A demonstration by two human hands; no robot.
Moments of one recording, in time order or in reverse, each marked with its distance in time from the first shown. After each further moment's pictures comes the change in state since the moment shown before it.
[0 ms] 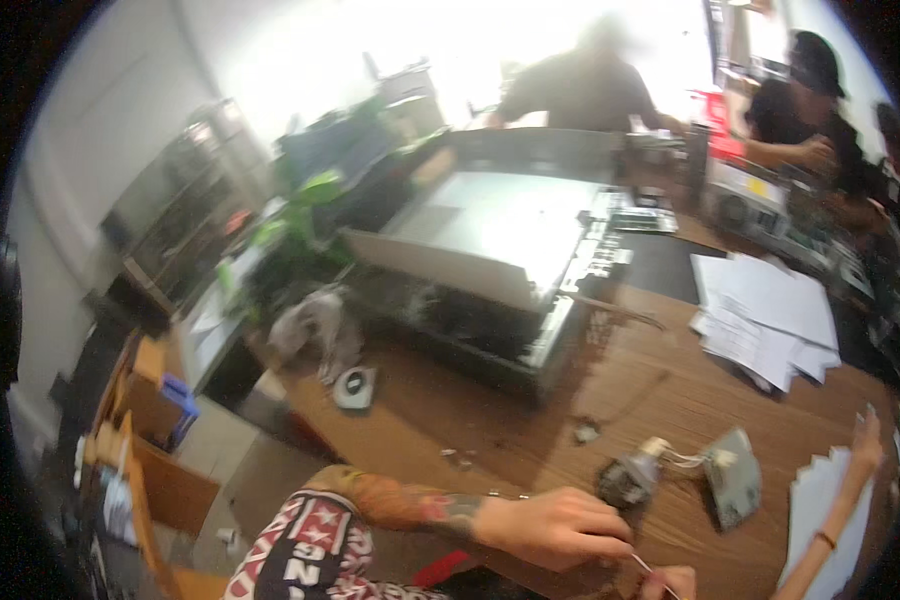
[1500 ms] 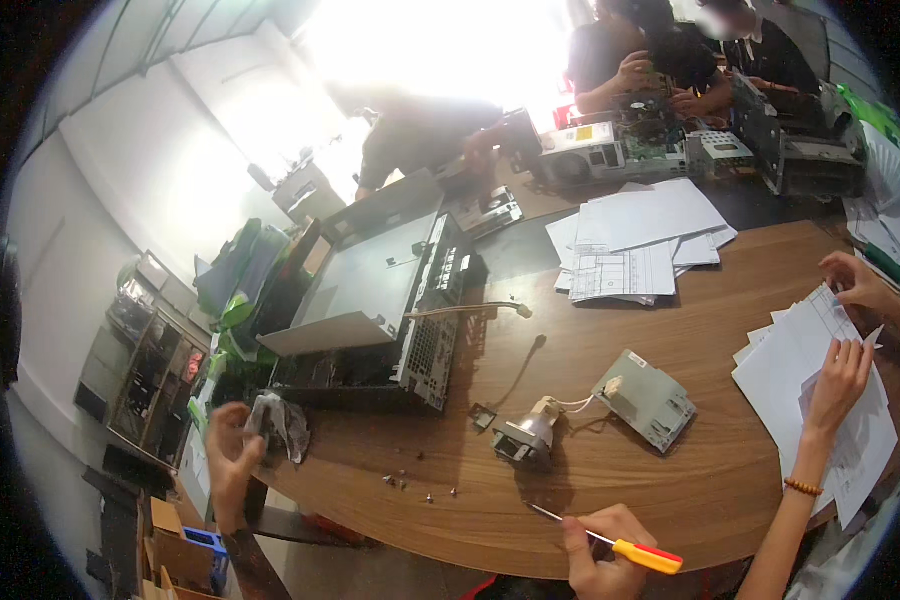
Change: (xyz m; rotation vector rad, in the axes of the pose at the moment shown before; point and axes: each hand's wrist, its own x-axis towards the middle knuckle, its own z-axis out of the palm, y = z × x) left_hand -0.083 0.138 -0.217 0.635 0.697 -0.990; right_hand 0.009 -0.013 0.015 0.041 0.002 -0.162
